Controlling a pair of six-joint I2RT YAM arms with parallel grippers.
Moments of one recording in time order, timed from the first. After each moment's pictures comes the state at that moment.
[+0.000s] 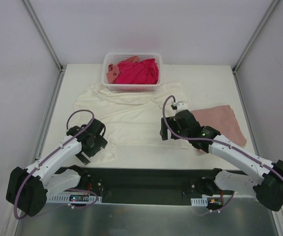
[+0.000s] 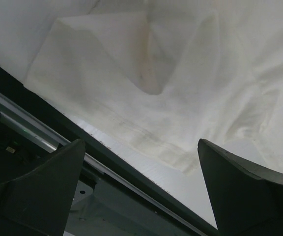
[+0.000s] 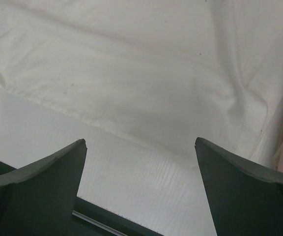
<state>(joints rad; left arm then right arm) -0.47 1.00 0.63 -1.05 -0.24 -1.30 0.81 1.07 0.76 -0.43 0.19 0.45</state>
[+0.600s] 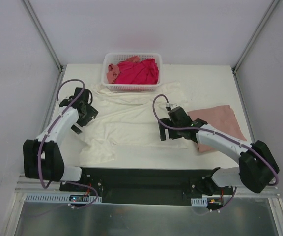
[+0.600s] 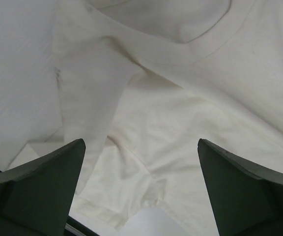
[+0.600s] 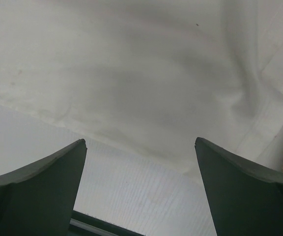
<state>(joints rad) -0.12 1.31 0.99 -0.90 -0.30 -1.01 0.71 1.30 0.79 -0.44 0.11 0.41</state>
